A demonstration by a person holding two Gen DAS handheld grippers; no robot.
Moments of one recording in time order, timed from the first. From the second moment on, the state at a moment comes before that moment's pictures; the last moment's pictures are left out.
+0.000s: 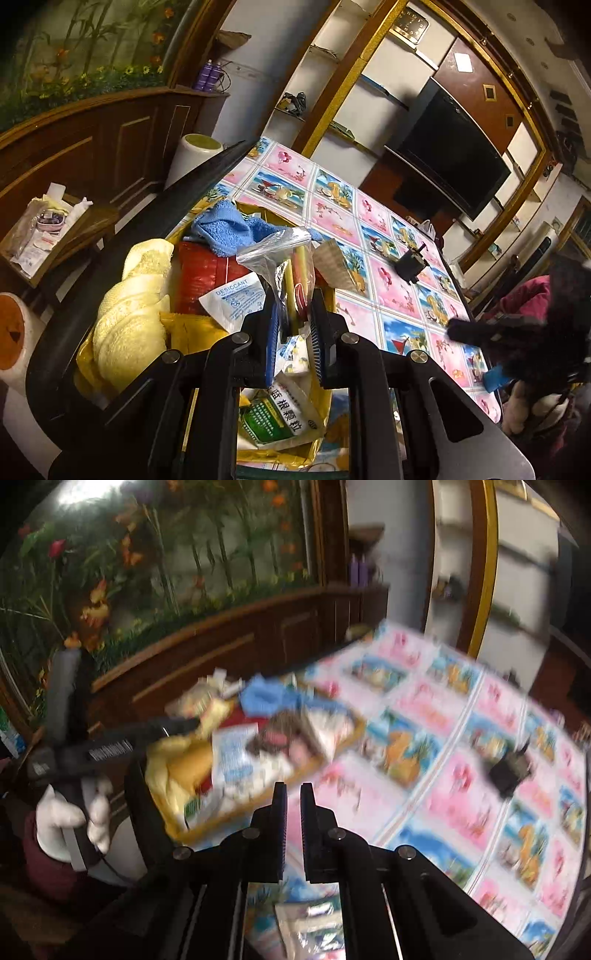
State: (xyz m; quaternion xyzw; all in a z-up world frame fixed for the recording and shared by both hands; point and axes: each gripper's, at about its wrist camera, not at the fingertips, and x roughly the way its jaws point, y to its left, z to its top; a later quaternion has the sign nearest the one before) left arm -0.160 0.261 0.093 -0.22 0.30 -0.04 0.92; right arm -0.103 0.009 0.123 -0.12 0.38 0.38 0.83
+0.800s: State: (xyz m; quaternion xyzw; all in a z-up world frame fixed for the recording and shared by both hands) left arm -0.165 0.201 0.094 -0.21 0.32 -0.11 0.92; right arm -0.128 -0.033 0.015 -0.15 0.46 0.30 0.82
